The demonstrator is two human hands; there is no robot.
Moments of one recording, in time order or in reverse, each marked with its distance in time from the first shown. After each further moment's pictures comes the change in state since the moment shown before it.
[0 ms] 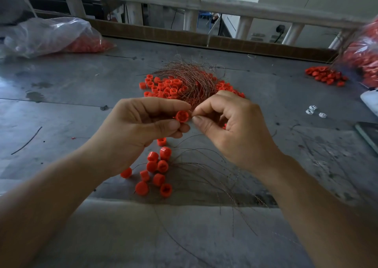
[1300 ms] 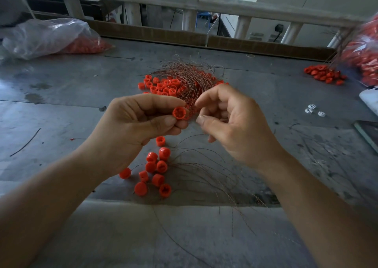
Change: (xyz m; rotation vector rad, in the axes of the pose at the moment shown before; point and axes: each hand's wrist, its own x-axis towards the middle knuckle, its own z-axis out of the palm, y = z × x) left_hand 0.000 -0.001 -0.002 0.000 0.016 0.060; right_hand 0.002 -0.003 -0.006 0.310 -0.102 0.206
